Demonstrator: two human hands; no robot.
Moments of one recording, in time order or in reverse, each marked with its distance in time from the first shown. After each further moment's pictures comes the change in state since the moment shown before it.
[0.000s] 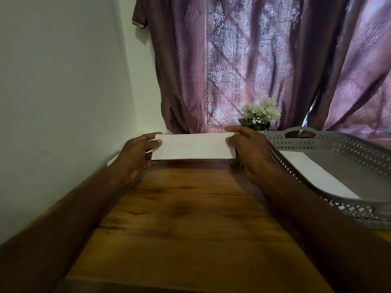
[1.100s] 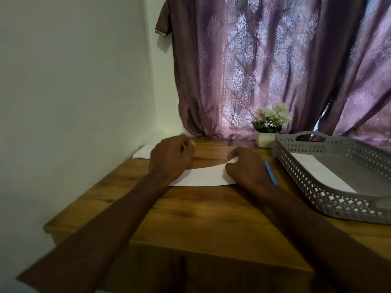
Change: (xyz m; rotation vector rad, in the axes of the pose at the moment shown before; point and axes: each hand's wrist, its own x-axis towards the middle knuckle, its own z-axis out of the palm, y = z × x) left_hand -0.056 -0.010 0.027 1.113 0.281 0.708; right_hand -0.055 0.017 0.009 -0.903 -0.093 -0.260
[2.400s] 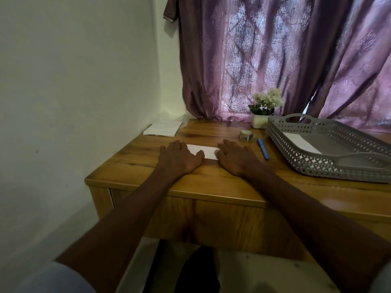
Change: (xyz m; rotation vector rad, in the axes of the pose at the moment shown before) left_hand -0.063 0.018 -0.028 0.365 -0.717 -0.270; right_hand -0.049 -0.010 0.002 -0.533 -0.431 -0.159
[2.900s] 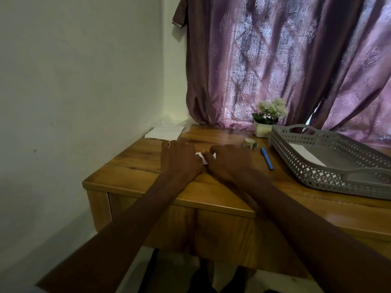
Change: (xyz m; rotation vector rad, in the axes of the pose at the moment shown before) left_hand -0.022 0.006 -0.010 0.113 0.382 0.077; right_hand -0.002 -0.043 -0.006 -0.070 0.261 0.035
